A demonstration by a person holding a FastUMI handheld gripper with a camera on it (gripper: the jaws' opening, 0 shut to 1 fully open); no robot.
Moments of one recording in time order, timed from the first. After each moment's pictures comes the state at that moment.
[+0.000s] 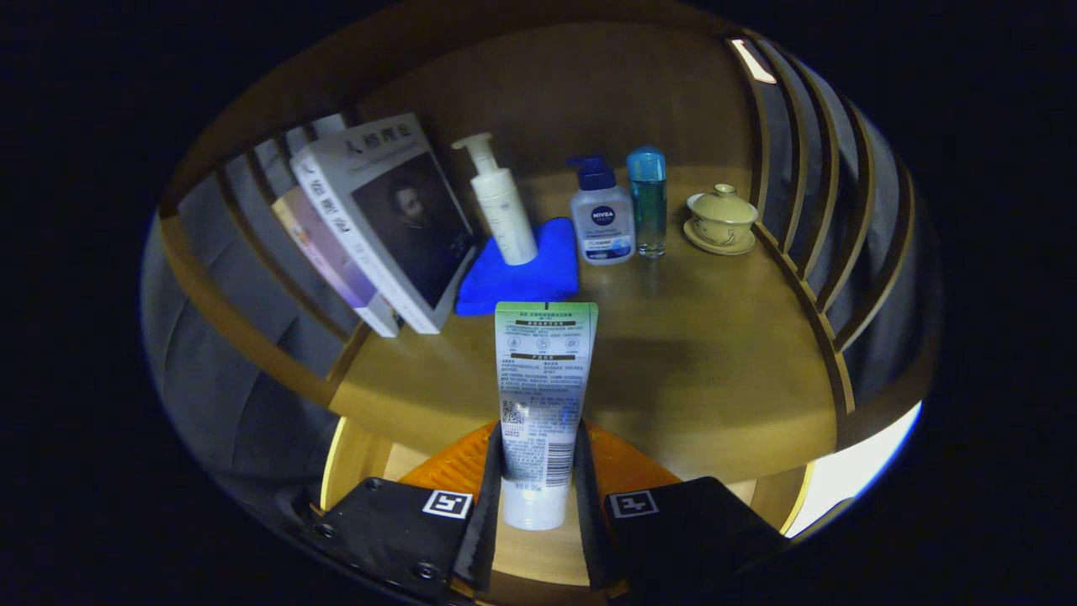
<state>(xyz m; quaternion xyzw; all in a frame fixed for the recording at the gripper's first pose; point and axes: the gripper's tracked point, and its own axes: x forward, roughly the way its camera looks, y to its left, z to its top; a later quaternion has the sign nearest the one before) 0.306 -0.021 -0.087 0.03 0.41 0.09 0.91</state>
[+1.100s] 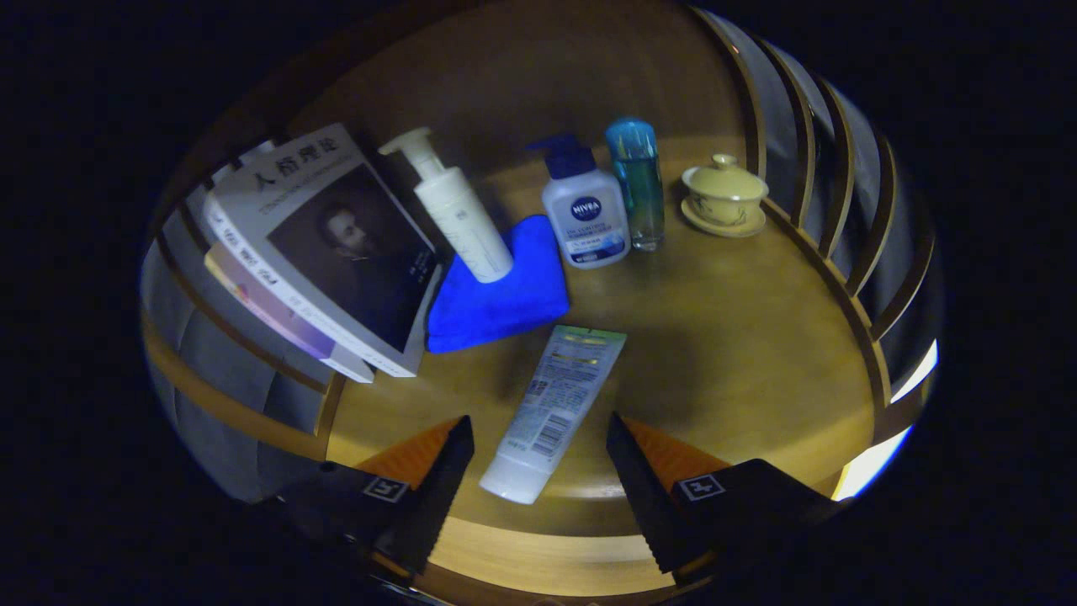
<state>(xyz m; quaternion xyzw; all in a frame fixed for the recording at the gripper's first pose) 0.338 -0.006 -0.091 0.08 0.40 0.06 0.91</state>
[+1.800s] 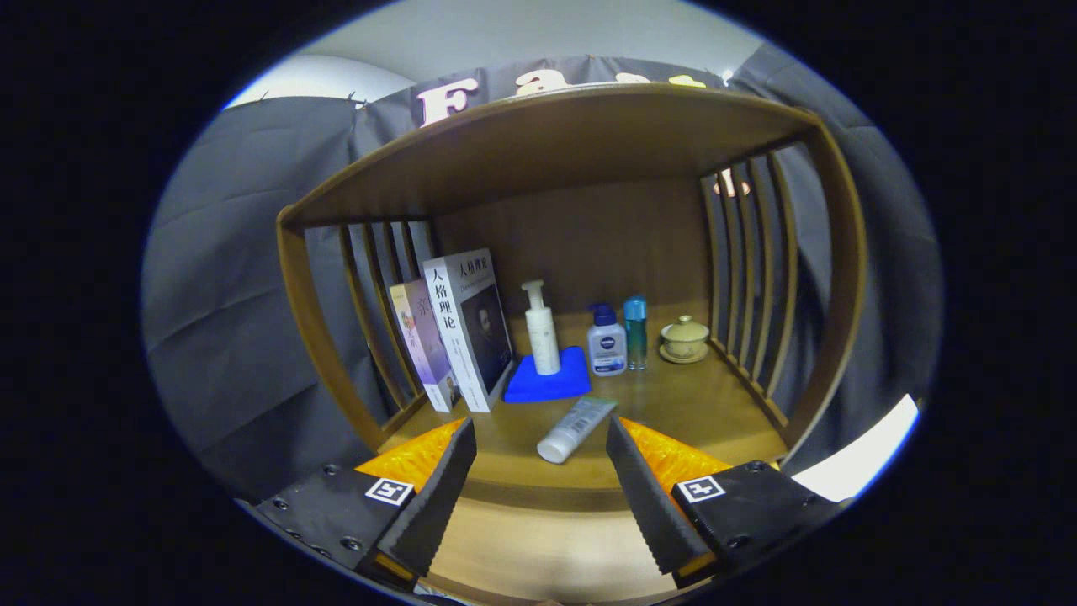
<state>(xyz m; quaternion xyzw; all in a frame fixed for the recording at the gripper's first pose) 0.188 0.000 0.003 0.01 0.12 0.08 0.99</state>
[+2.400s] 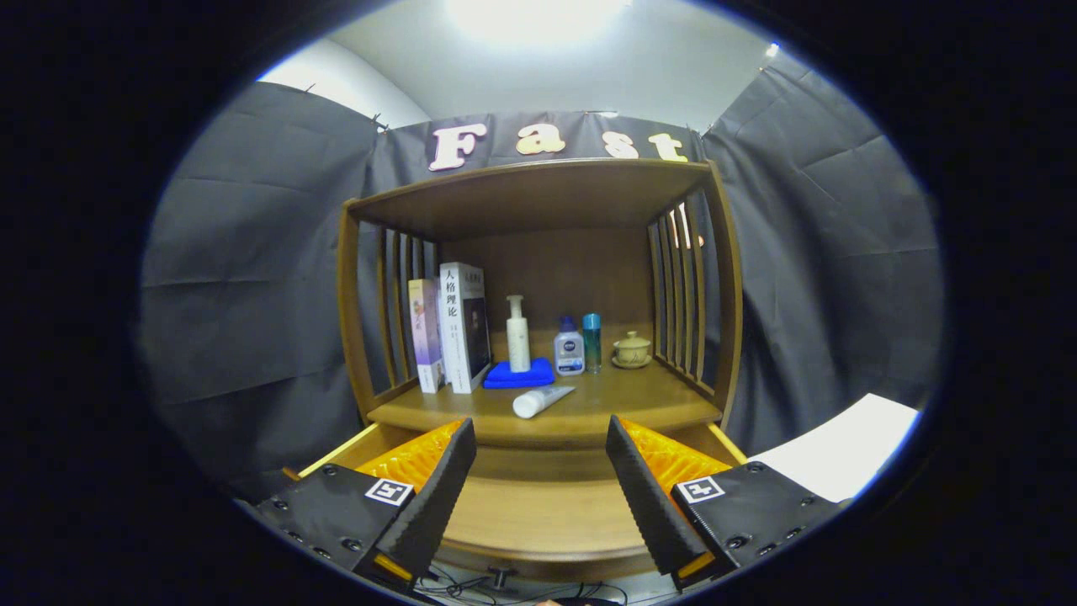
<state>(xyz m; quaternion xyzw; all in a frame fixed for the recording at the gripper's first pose) 0.065 -0.010 -0.048 -0.03 0.02 0.03 1.00</state>
